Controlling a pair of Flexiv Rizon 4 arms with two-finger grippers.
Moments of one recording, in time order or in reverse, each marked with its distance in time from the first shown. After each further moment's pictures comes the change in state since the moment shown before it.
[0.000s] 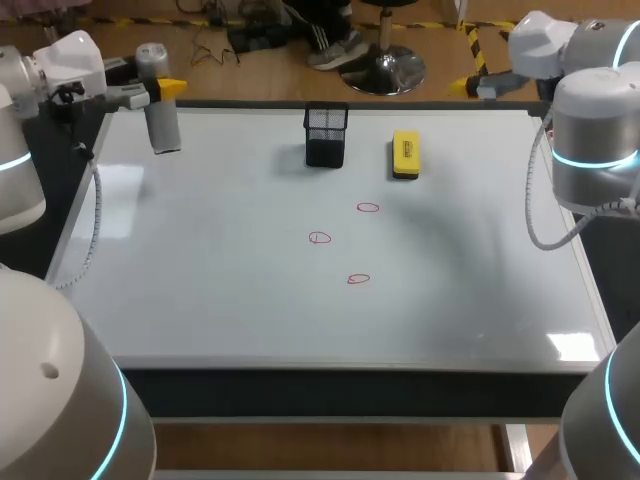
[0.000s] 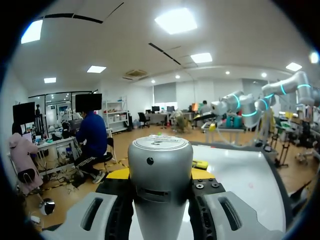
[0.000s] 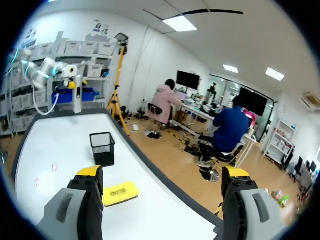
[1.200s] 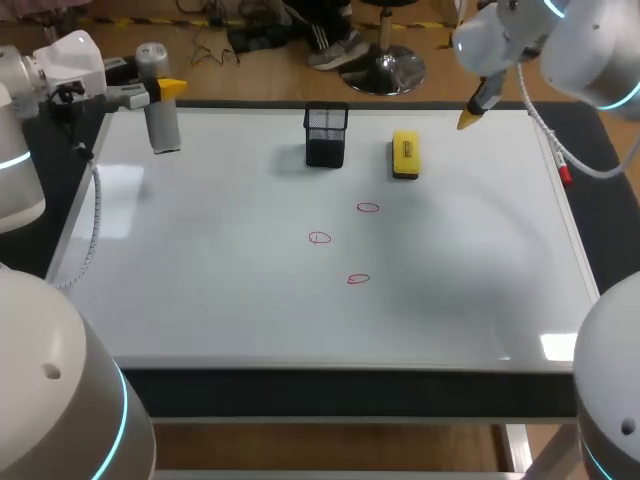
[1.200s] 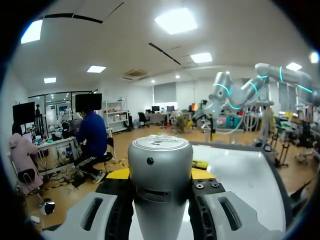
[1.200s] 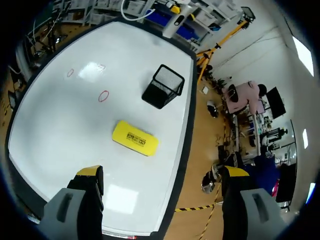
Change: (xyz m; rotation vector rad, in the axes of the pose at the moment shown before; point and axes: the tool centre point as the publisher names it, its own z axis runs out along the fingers) left arm 0.000 0.000 0.000 -0.001 0.001 0.000; right arm 0.032 -0.038 0.030 0.425 0.498 -0.854
